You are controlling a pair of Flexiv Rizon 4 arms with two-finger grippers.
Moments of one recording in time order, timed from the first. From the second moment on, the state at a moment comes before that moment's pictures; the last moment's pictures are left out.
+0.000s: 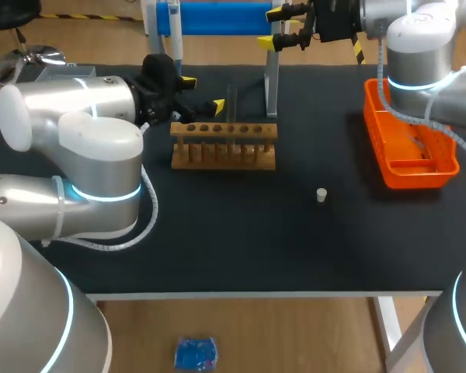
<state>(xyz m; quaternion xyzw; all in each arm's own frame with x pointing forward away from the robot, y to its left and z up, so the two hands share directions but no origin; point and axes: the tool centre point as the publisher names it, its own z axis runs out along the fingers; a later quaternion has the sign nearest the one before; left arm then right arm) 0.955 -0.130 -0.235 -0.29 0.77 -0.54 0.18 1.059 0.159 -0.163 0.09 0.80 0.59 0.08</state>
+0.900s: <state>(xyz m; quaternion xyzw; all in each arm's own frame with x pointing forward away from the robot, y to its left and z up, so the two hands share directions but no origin) 0.955 -0.131 -0.235 -0.29 0.77 -0.54 0.18 1.018 0.106 -0.187 0.08 0.83 0.54 0.08</state>
